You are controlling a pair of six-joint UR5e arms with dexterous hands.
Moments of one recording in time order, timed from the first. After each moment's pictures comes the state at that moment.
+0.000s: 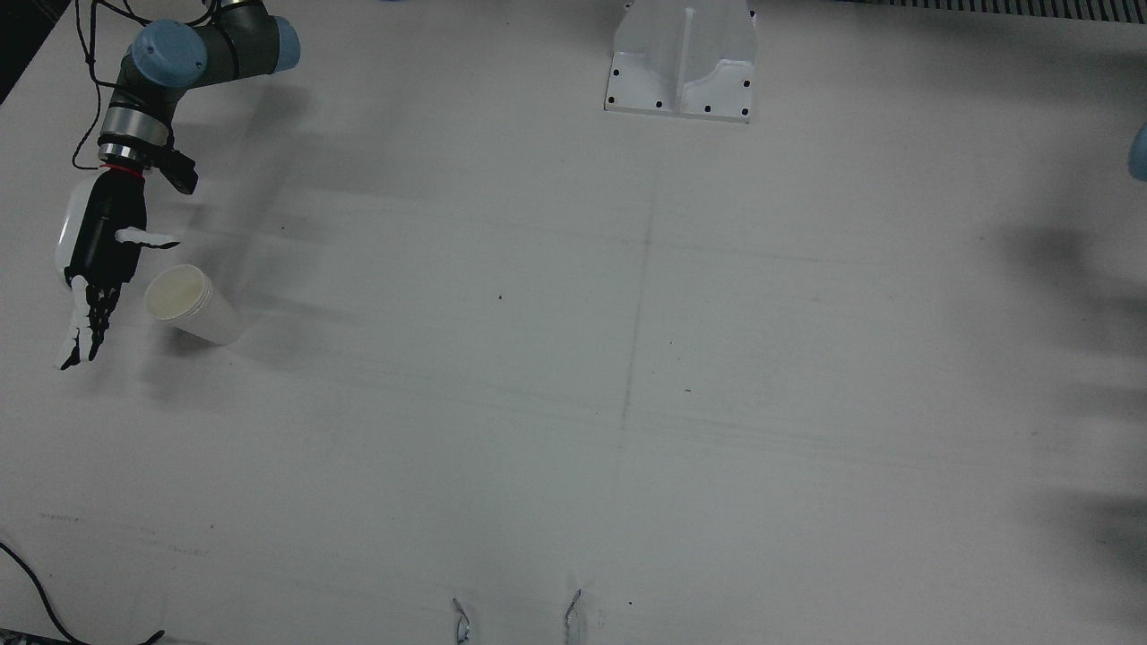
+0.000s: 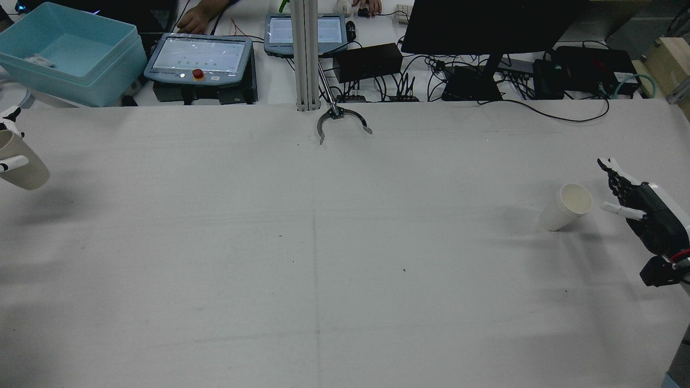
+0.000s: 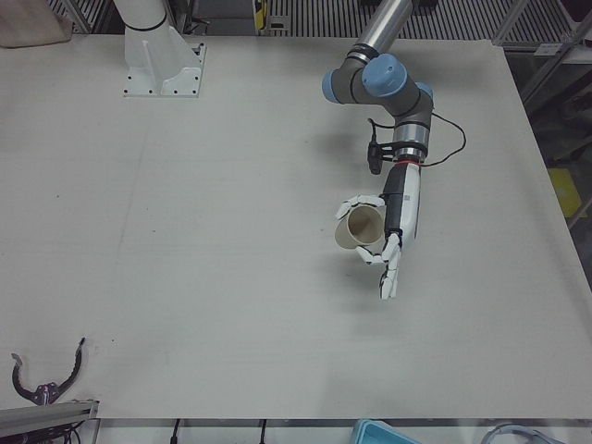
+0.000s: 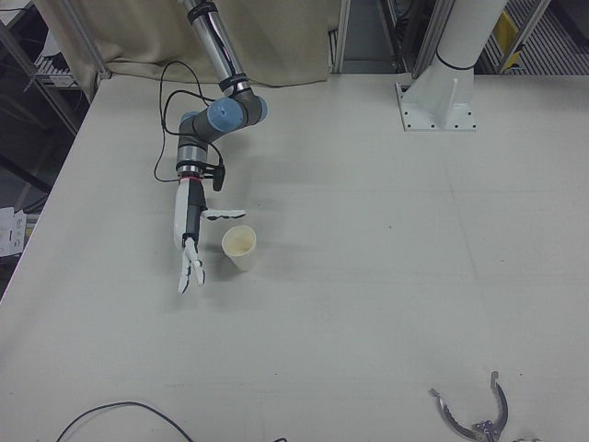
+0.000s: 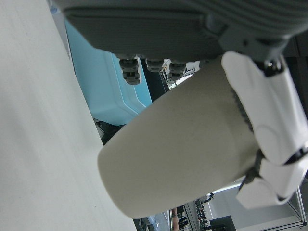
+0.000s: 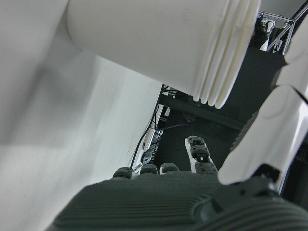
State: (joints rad) left arm -0.97 -1.56 -1.73 0.11 1.19 0.34; right arm 0.73 -1.71 1.55 -3.08 -0.86 -0.23
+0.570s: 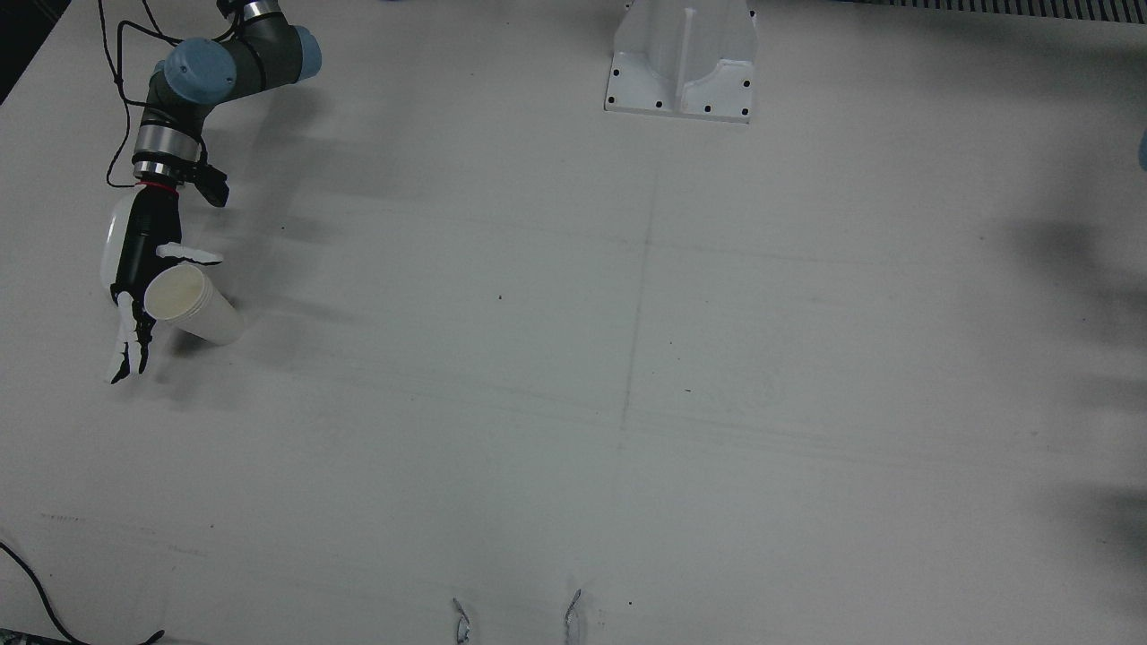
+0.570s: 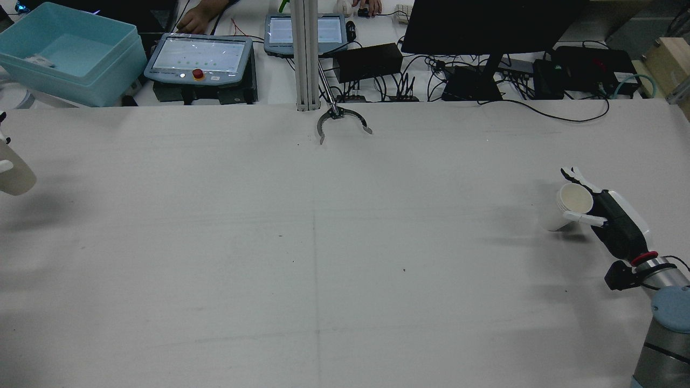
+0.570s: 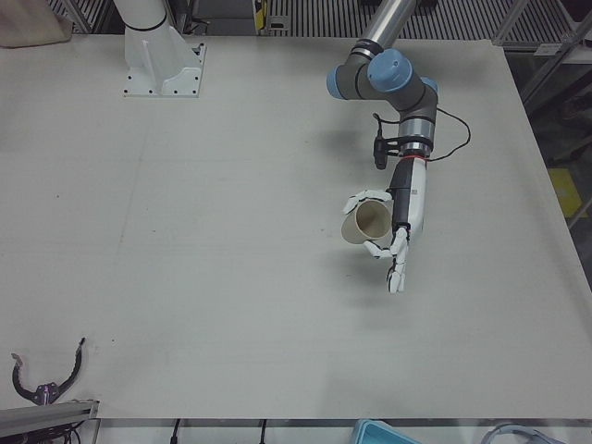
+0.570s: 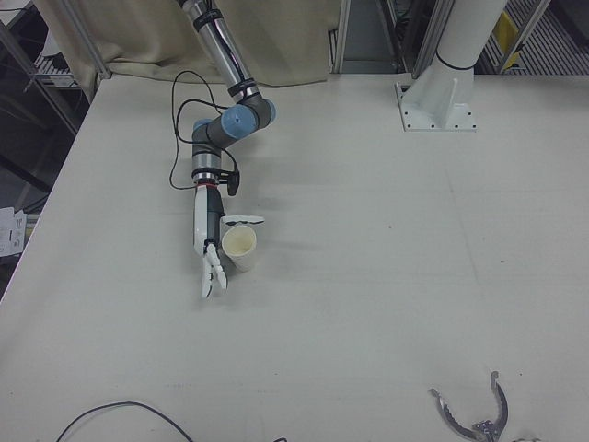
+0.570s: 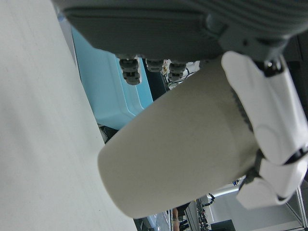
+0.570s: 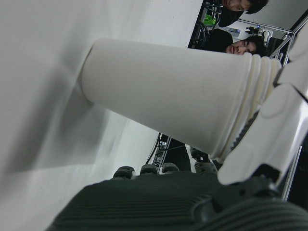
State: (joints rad) left arm -0.98 -1.52 -1.75 0.10 1.19 0.32; right arm 0.66 -1.68 1.54 -3.08 -0.84 -0.23
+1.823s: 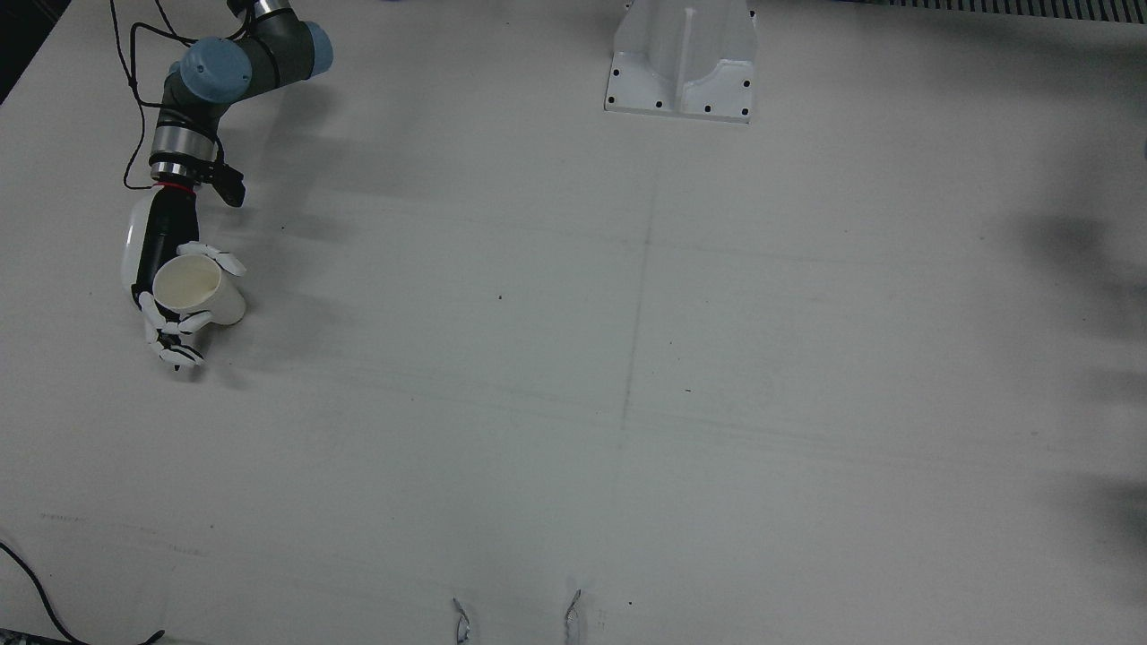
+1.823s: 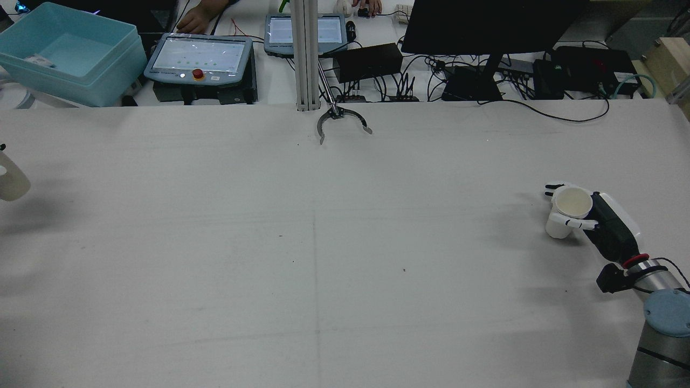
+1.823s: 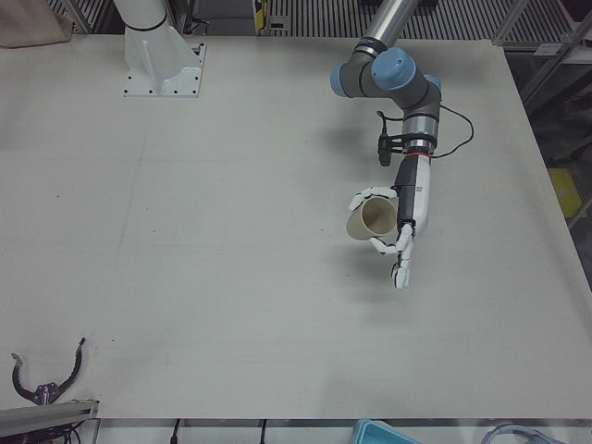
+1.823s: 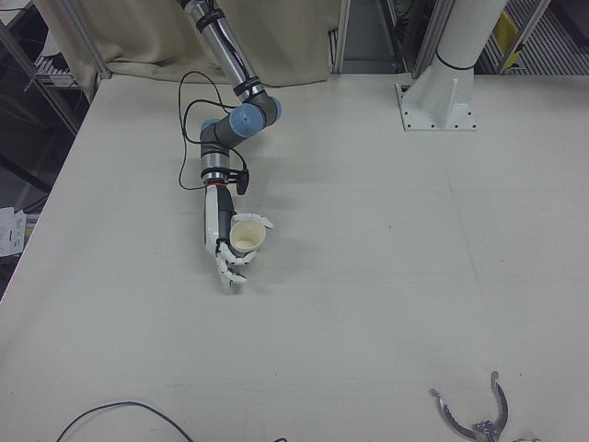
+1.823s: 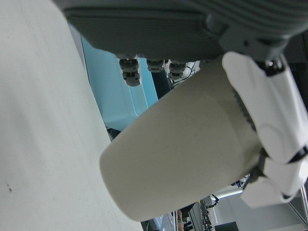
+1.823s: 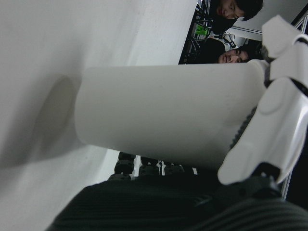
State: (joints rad) left arm -0.97 -1.49 -1.75 0.10 1.19 0.31; right arm 0.63 -1.67 1.57 -3.09 -0.82 -0.23
